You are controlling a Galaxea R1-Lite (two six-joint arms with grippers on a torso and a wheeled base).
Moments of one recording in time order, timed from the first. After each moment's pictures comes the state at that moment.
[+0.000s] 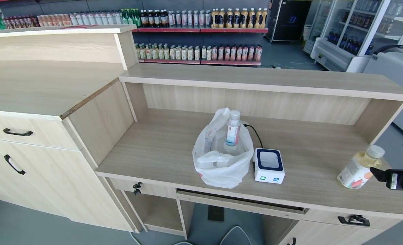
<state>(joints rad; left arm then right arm) 0.00 0.00 0.00 0.00 -0.02 0.00 -0.49 1.85 -0.41 -1.09 0.10 -0.27</state>
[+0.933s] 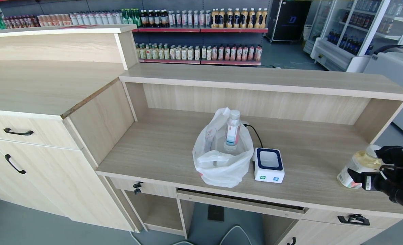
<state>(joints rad) 0.00 0.00 0.00 0.00 -0.02 0.00 -0.40 2.09 -0.42 -1.35 0.10 -0.29</state>
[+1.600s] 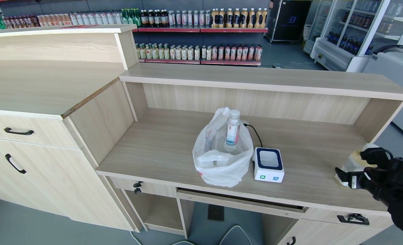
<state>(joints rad) 0.00 0.00 0.00 0.00 -0.02 0.00 -0.34 2.24 -0.48 -1.49 0.09 -0.29</state>
